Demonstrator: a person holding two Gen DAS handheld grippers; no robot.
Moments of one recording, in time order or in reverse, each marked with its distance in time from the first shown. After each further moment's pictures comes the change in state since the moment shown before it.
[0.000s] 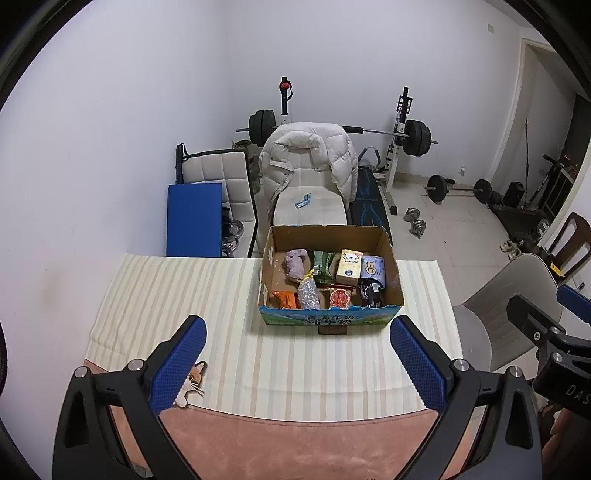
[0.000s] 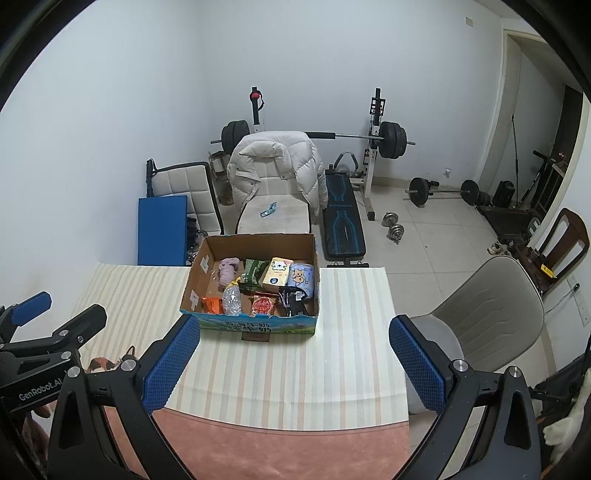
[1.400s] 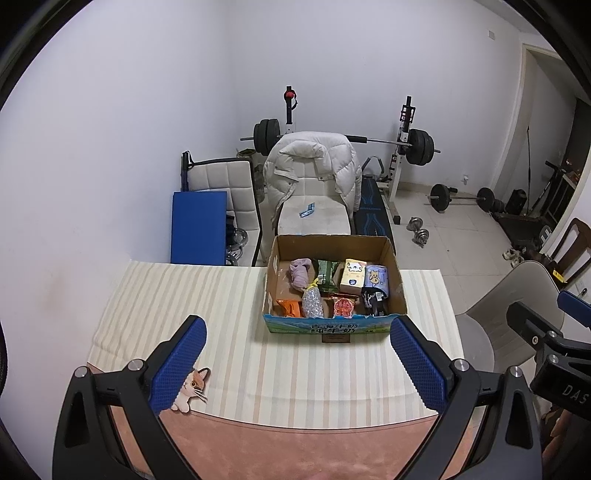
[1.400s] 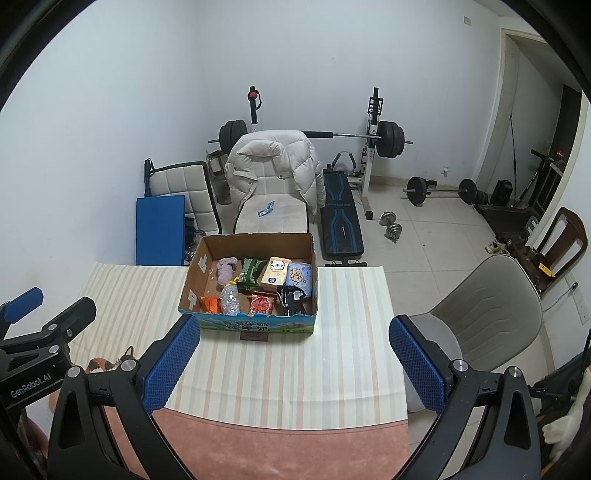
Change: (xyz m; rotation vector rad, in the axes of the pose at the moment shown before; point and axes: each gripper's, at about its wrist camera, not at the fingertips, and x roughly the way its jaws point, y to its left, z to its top) left arm -0.002 0.008 -0.004 0.013 -0.038 -0.001; right arm 0.002 -0.002 -0.005 -0.003 0.002 -0.007
